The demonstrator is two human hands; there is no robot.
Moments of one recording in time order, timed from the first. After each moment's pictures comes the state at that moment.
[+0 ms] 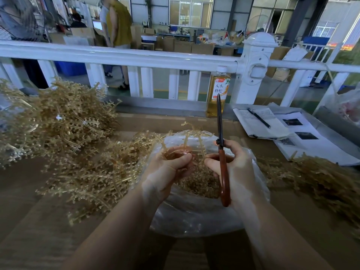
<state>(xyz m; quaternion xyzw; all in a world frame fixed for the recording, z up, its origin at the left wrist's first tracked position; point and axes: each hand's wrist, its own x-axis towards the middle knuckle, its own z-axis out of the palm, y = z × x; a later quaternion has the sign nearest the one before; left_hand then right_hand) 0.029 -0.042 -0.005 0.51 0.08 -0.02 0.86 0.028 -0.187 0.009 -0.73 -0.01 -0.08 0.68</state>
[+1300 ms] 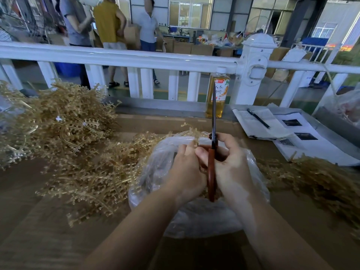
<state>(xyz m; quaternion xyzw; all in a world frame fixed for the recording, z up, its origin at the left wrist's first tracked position) 0.024 -0.073 0.005 0.88 -0.11 0.13 0.44 0.027 -0.175 0.013 -0.70 -0.09 -0.08 0.70</state>
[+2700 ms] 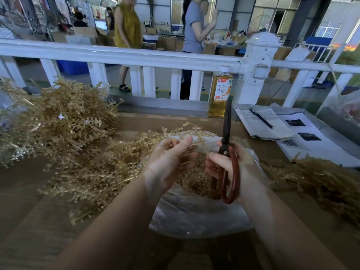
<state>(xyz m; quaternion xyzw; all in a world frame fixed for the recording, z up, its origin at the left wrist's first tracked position) 0.044 -0.038 0.003 0.51 0.05 -0.03 0.86 0.040 -0.190 0.010 -0.61 0.02 0.02 0.79</state>
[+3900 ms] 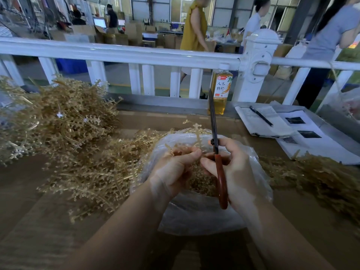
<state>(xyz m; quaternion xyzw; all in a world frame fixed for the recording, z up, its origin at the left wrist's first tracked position) 0.037 -0.054 -0.006 0.51 0.10 -0.10 0.85 0.028 -0.188 -0.003 -0.72 -0.11 -0.06 0.68</state>
